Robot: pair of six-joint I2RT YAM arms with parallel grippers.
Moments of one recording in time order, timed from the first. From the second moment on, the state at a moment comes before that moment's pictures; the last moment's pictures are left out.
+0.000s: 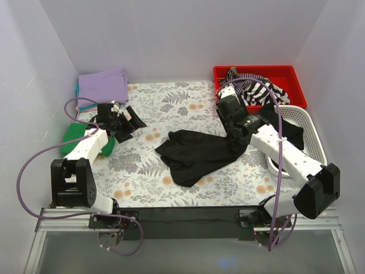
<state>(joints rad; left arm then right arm) -0.01 1.45 0.95 -0.32 0.36 -0.62 0.65 1.38 1.25 -0.71 0.69 0.04</state>
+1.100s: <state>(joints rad) -0.01 1.49 0.94 -0.31 0.39 -0.60 0.96 1.63 1.17 -0.54 -0.05 -0.16</state>
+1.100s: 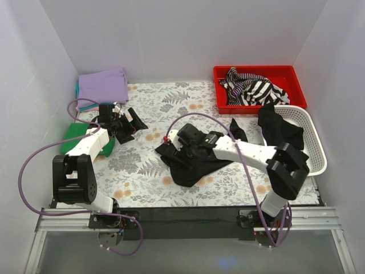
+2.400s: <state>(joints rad) -0.01 1.52 0.94 -0.31 0.39 -0.59 1.01 1.81 1.32 -0.51 0.24 -0.15</state>
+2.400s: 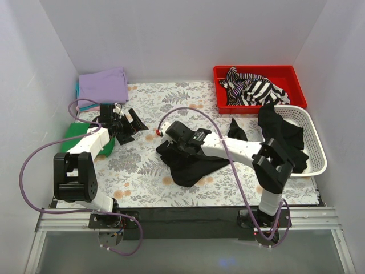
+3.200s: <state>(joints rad) -0.21 1.78 1.14 -0.27 0.52 -0.63 0.65 1.11 1.36 -0.57 1.03 -0.11</state>
